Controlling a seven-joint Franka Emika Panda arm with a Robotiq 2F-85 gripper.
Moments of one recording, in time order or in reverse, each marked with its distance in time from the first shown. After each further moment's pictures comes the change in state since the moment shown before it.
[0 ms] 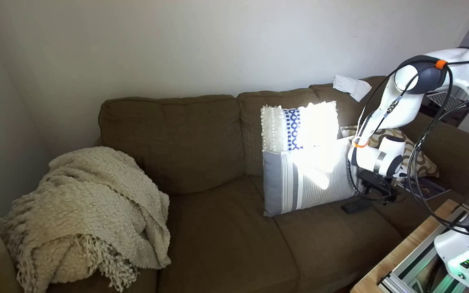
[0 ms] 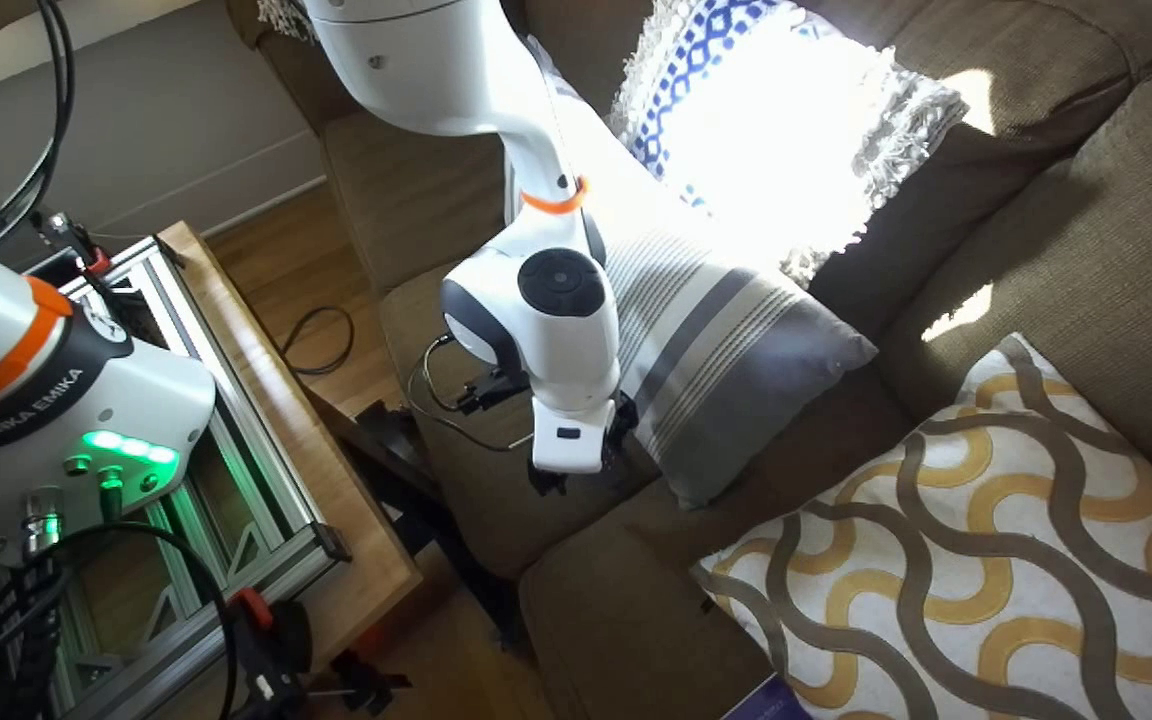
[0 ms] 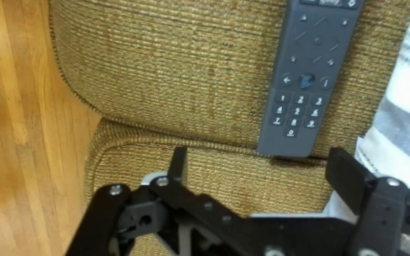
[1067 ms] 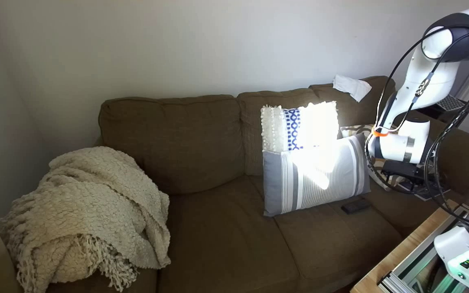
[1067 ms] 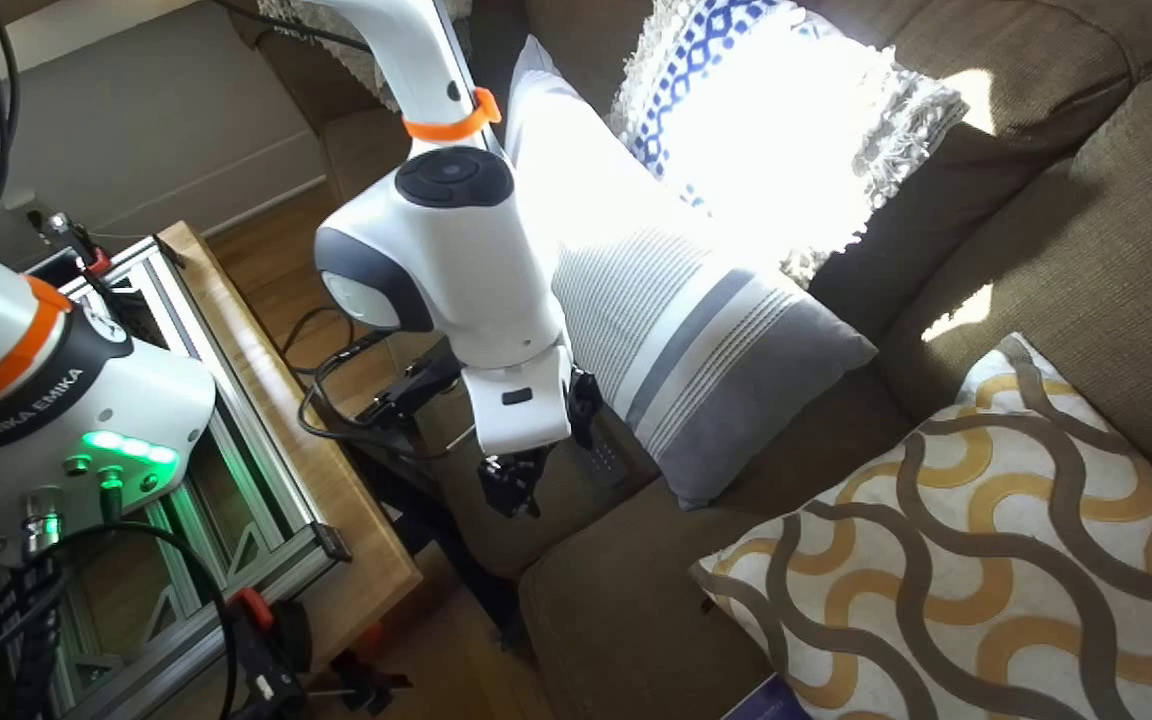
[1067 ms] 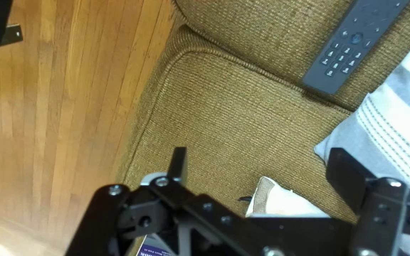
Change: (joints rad) arm 0.157 -0.343 -0.186 -0.382 -0.259 0.099 -0.075
